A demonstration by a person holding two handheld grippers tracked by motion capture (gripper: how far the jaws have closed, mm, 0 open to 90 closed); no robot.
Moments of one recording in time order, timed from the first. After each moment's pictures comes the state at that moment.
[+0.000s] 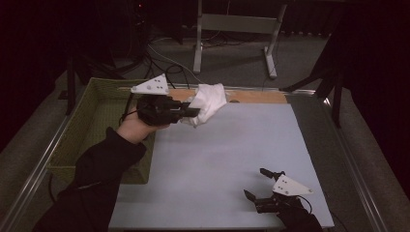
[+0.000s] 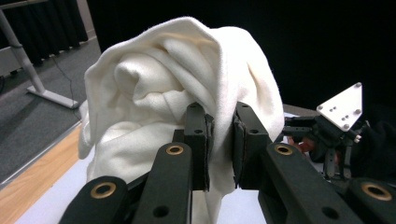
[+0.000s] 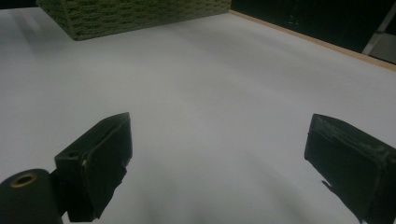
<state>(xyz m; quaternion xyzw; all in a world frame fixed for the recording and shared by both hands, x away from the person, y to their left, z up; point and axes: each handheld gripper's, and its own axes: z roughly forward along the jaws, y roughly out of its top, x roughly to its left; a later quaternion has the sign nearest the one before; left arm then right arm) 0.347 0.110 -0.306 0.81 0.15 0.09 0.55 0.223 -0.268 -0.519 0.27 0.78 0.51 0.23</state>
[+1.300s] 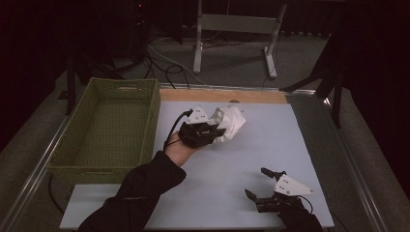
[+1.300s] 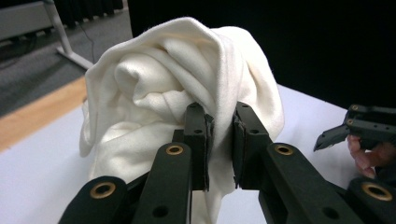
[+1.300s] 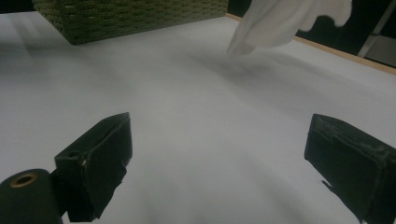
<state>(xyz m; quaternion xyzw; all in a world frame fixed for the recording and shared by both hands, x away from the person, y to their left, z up) 0.349 0.026 -0.407 0.81 0.25 0.11 0.52 0.223 -0.270 -0.518 0.27 0.78 0.52 0.23</state>
